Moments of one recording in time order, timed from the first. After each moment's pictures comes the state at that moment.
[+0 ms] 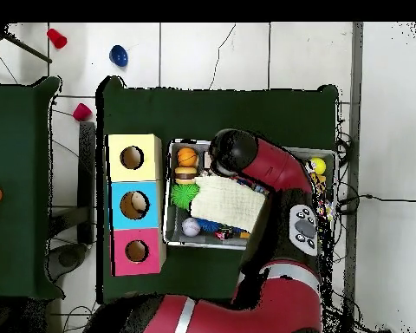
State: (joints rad) arm -0.18 -0.35 -0.18 1.34 0.29 0.57 1.58
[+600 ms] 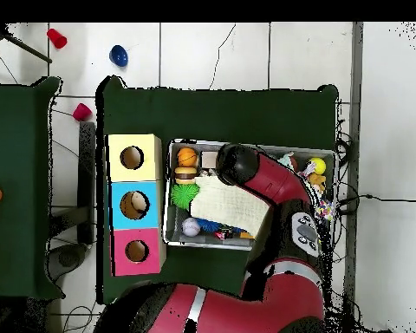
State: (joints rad) arm -0.21 -0.32 -0.18 1.40 0.31 0.40 1.58
